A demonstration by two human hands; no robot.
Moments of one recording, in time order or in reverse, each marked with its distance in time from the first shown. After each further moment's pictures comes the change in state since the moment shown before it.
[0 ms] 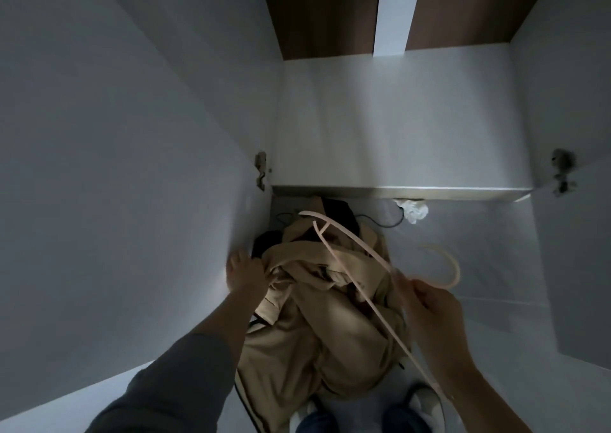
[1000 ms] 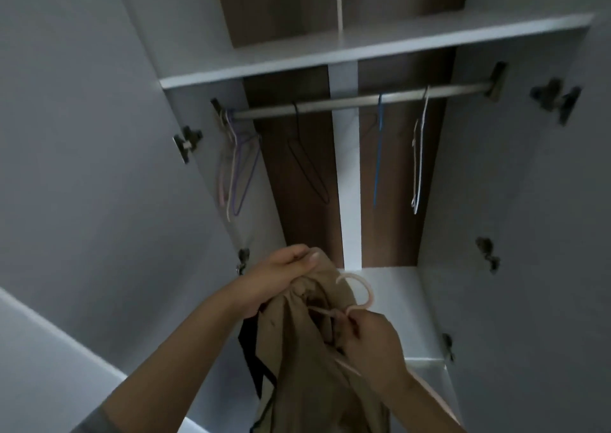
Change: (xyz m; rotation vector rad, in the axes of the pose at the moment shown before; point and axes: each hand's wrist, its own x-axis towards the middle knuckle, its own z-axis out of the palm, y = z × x) left_hand -0.496 -0.020 -0.526 -1.050 -0.001 0.837; right_hand -0.214 -0.426 -0.256 -0.299 0.037 -0.408
